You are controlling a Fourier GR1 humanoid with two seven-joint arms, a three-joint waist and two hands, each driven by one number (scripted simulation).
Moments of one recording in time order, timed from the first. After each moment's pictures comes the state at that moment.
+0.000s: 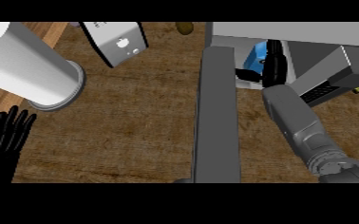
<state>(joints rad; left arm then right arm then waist) 0.17 0.14 0.43 -1.62 0.20 -0.59 -0.34 -0.97 -0.19 -0.08 -0.08 0.08 -0.81 -0.73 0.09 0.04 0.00</state>
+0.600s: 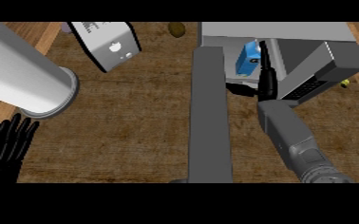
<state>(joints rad) 0.24 0.10 0.40 -1.71 0.18 -0.58 -0.32 -0.85 -0.14 -0.15 -0.15 0.00 -0.59 -0.88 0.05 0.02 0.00</state>
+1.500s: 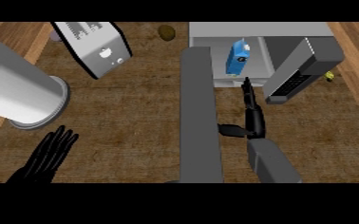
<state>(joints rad) 0.32 0.05 0.22 -1.77 0.15 -0.72 -0.31 -0.52 -0.01 -0.09 -0.38 -0.08 -0.22 -1.02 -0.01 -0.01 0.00</state>
